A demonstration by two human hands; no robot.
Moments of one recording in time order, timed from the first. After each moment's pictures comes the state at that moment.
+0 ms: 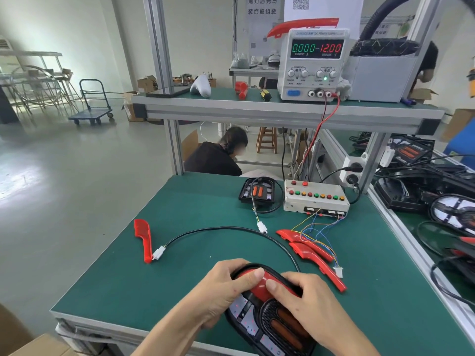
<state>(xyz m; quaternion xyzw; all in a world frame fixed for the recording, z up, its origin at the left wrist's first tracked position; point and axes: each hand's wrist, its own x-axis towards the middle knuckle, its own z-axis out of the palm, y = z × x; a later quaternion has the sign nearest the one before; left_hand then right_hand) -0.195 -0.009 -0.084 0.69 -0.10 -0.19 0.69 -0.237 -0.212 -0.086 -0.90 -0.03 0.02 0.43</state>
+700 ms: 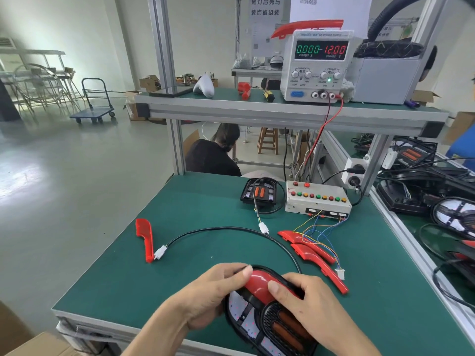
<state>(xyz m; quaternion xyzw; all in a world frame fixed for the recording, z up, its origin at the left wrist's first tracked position) -0.195 0.011 -0.081 0.61 -0.13 -0.32 0.72 -0.237 -0.210 -0.081 -0.89 -0.05 0.03 0.45</state>
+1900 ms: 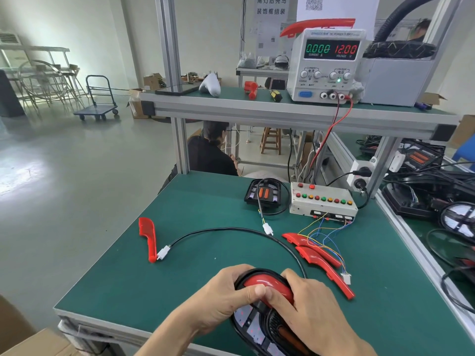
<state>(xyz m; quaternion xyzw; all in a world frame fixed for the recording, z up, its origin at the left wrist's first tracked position) -0.191 0.007 -0.093 0.69 -0.19 -0.20 0.66 -0.227 -0.198 -0.096 -0.97 -0.10 -0.09 0.20</state>
